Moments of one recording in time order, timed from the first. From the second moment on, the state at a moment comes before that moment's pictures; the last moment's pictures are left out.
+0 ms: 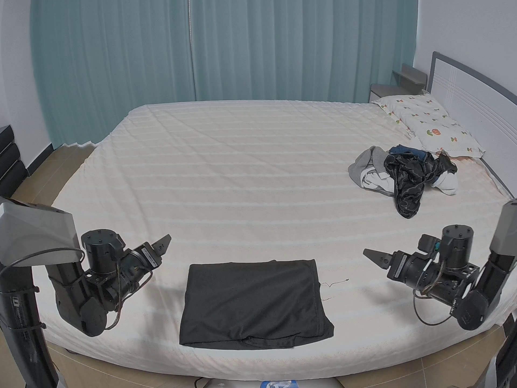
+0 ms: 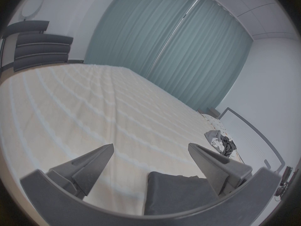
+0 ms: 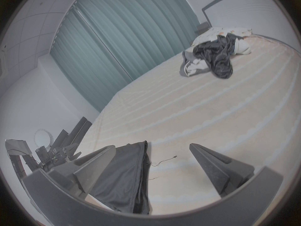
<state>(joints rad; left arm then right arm) -0.18 2.14 -0.36 -1.50 0.09 -0.59 0.27 1.93 -0.23 -1.38 0.10 0.53</state>
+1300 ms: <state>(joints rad) 0.04 0.52 -0.05 -0.47 0.23 -0.13 0.06 0.29 -0.13 0.04 0.04 0.08</state>
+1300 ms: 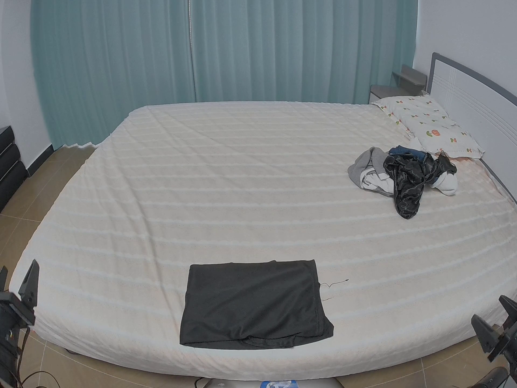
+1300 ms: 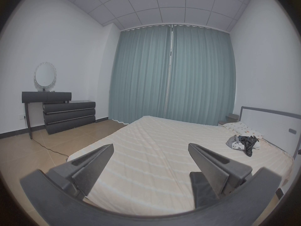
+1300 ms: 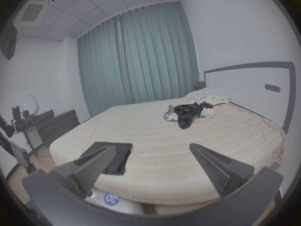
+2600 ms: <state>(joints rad) 0.00 0.01 -0.02 0.02 -0.01 -0.03 0.00 0.01 -0.02 0.00 0.00 -0.02</state>
